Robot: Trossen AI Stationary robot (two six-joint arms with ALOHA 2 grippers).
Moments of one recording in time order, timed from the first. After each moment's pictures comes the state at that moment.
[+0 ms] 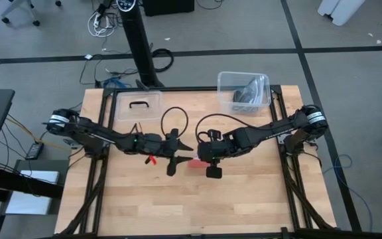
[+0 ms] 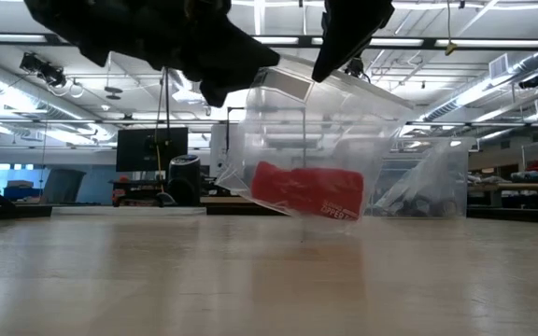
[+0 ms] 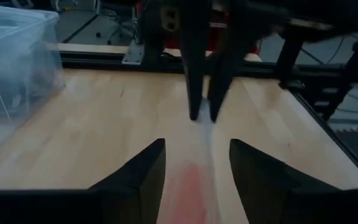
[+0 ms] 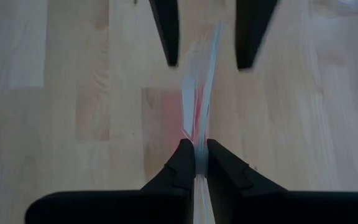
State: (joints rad) left arm -0.14 1.49 0.68 0.57 -0.08 -0.11; right arm 0.25 1.70 1.47 -0.82 0.21 0.23
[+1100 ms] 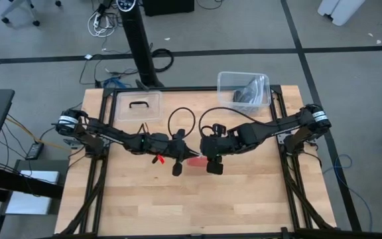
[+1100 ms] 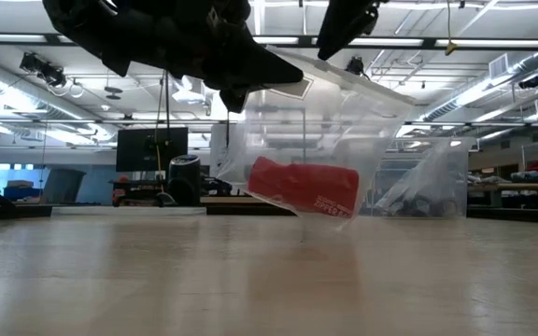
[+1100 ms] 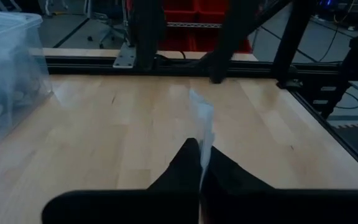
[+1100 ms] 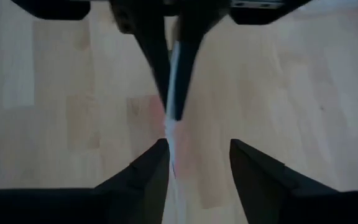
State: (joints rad) left arm -0.12 1.60 0.75 0.63 -0.03 -0.08; right arm 0.26 1.67 1.56 -0.93 0.30 0.32
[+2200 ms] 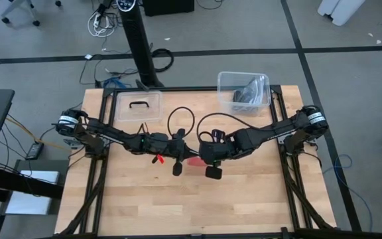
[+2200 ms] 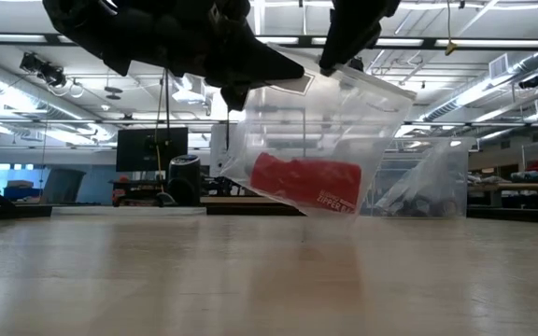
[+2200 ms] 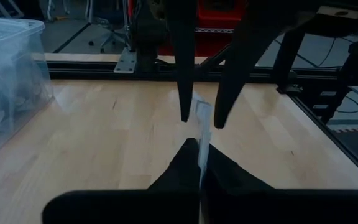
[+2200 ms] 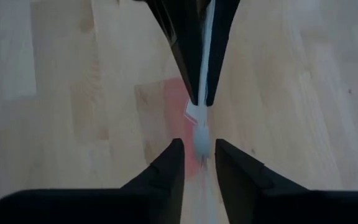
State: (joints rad) left arm -0.12 1.60 0.75 0.65 -0.03 -0.08; right arm 0.27 1.70 1.52 -0.90 0.27 0.37
